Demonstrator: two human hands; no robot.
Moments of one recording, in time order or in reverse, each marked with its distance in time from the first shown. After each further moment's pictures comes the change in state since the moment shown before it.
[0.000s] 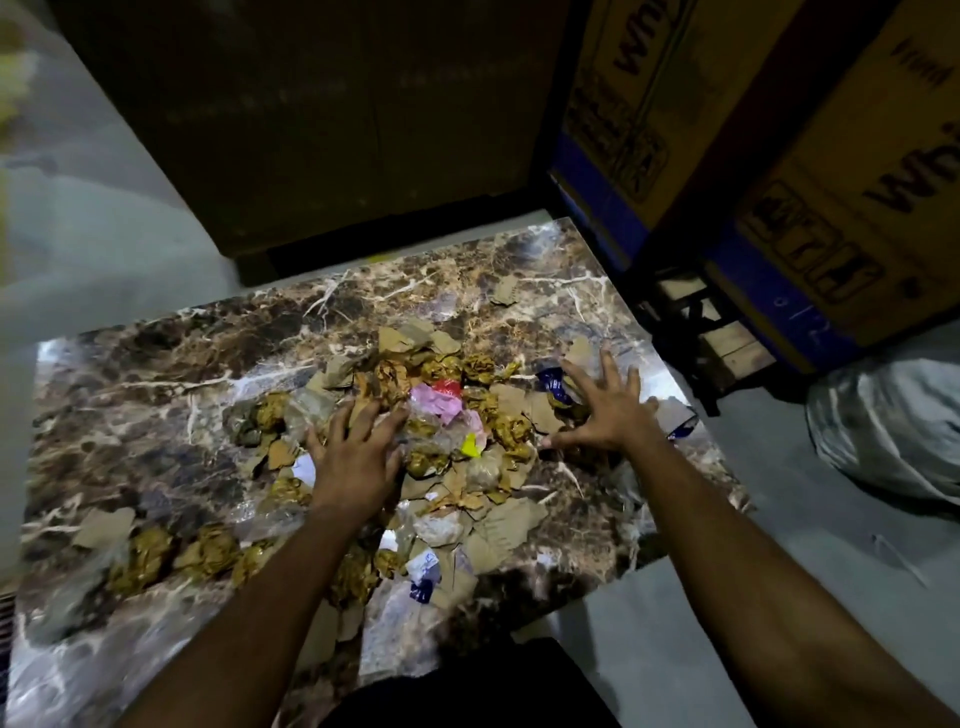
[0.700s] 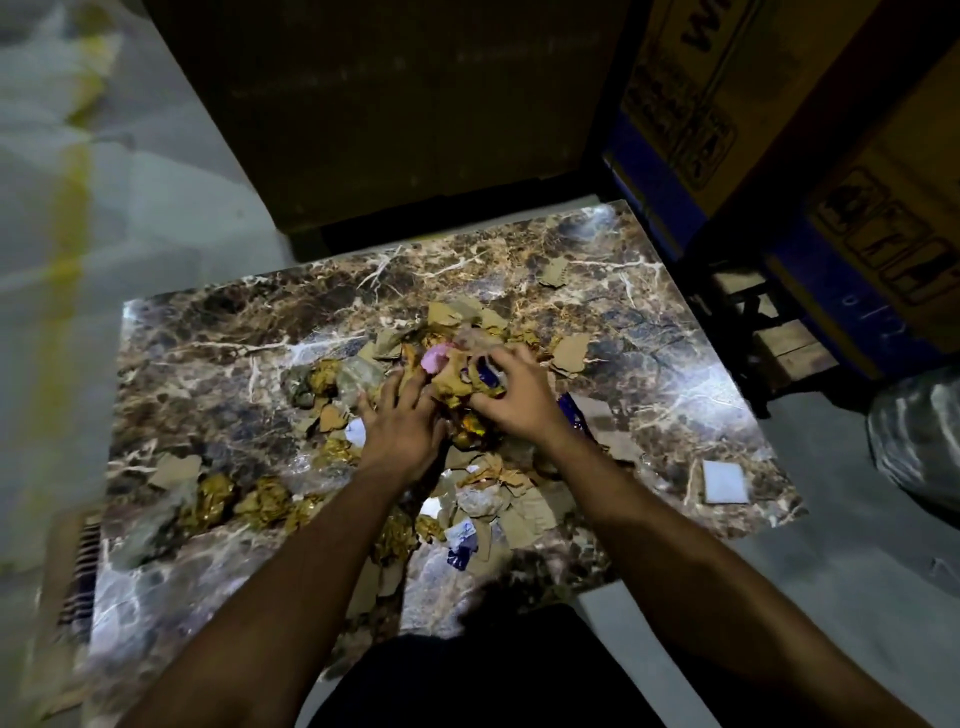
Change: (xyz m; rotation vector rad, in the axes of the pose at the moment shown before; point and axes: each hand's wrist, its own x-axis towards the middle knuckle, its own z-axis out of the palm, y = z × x) left_hand 0.000 0.007 -0.011 0.042 -0.133 0.009; right_hand -0.026 -0.166 0.038 0.572 0.153 -0.375
